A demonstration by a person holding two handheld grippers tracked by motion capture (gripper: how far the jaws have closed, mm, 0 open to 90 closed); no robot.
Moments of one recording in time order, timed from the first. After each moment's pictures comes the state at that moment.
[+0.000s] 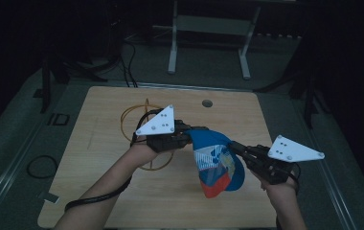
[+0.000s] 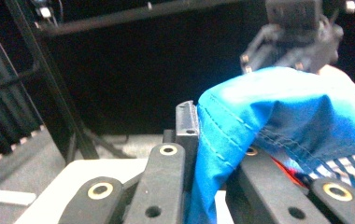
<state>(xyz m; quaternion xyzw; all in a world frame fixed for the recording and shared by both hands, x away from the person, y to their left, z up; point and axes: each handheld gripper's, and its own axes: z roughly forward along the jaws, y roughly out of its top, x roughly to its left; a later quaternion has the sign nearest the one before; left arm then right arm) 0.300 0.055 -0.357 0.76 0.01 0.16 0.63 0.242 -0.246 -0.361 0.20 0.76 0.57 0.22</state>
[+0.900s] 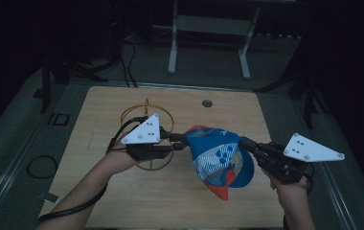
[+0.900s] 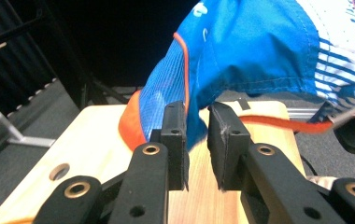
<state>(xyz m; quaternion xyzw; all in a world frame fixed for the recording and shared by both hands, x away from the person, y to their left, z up) 0.276 0.098 -0.355 0.82 0.05 0.17 0.55 0.234 -0.262 -0.340 0.21 0.75 0.58 0.24</state>
